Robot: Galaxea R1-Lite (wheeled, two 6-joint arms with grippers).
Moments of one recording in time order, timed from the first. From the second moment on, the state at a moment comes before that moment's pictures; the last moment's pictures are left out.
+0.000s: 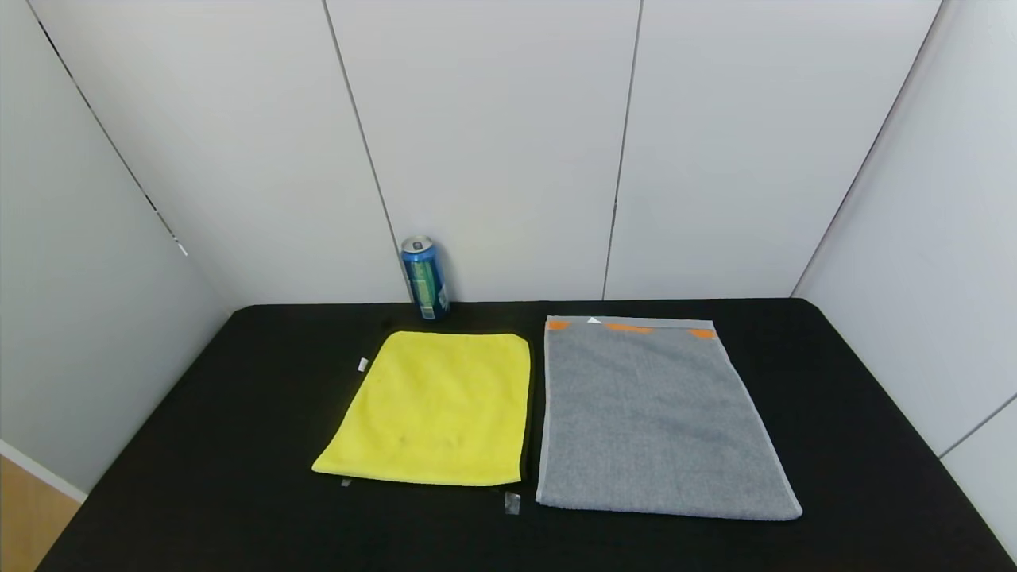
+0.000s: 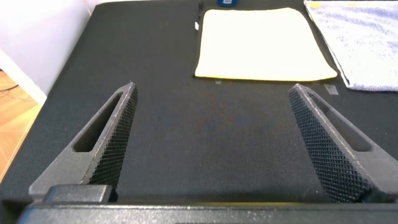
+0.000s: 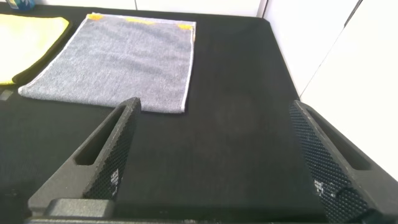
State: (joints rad) left arm 0.00 0.00 0.00 0.00 0.01 0.00; right arm 0.00 0.00 0.00 0.00 0.00 -0.02
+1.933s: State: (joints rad) left arm 0.00 0.03 -0.27 0.18 -0.21 -0.04; right arm 0.02 0.20 -0.32 -0.01 0.03 0.07
